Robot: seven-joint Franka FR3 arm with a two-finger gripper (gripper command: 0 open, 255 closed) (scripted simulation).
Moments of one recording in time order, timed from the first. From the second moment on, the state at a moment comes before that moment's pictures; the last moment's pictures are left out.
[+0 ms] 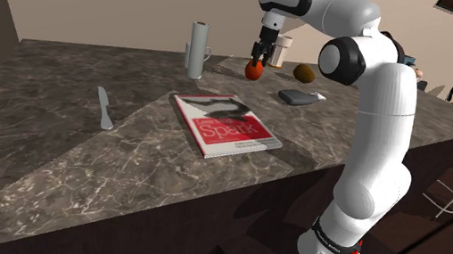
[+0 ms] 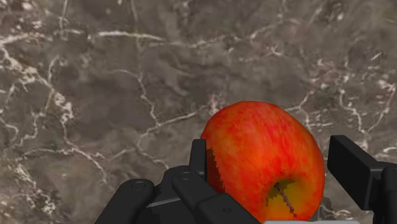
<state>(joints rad) -0.22 0.41 -0.29 -1.17 0.17 1.54 -0.52</state>
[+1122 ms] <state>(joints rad) -0.26 0.48 -0.29 -0.95 0.19 1.38 -0.51</state>
